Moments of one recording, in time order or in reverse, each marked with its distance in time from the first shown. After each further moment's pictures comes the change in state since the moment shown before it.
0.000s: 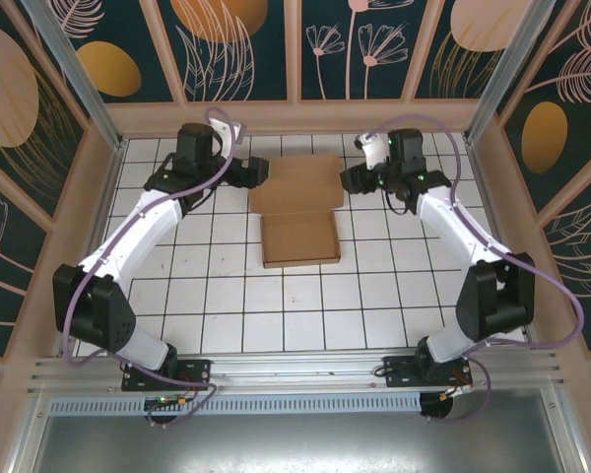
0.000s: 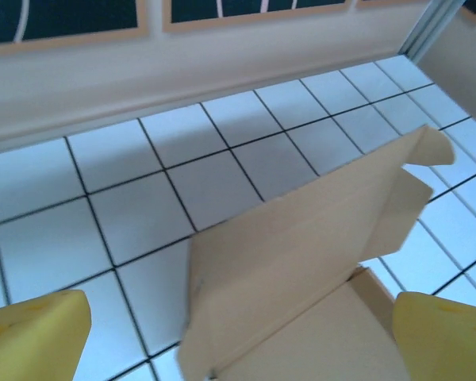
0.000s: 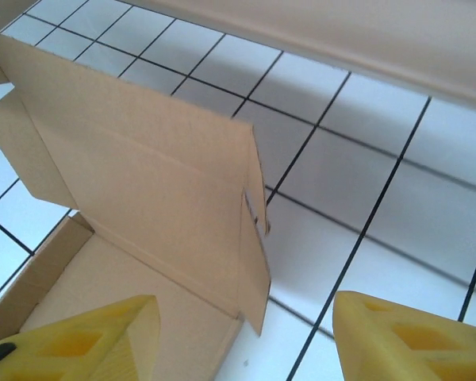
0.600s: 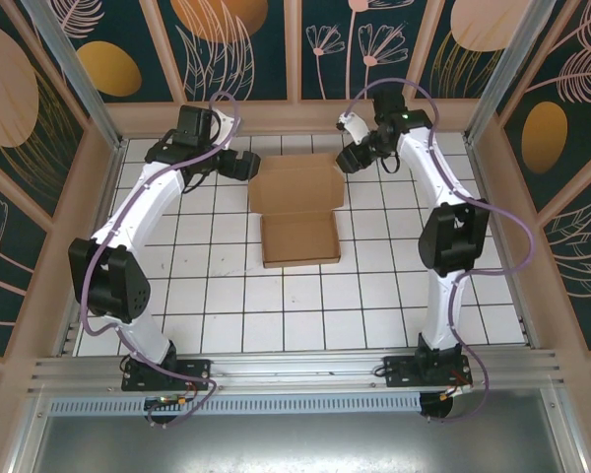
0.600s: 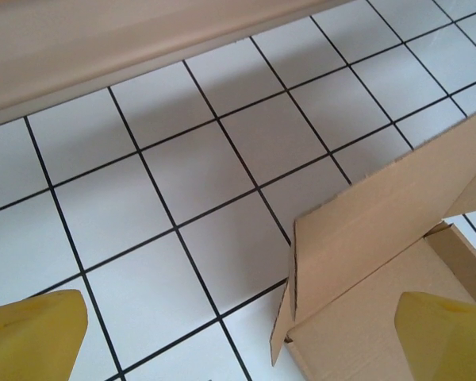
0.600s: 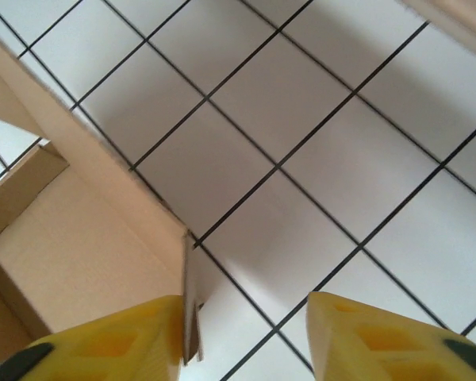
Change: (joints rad) left arm 0.064 0.182 0.240 -0.269 -0.025 0.137; right arm -0.033 0.534 0.776 -0.638 -0.098 -0.338
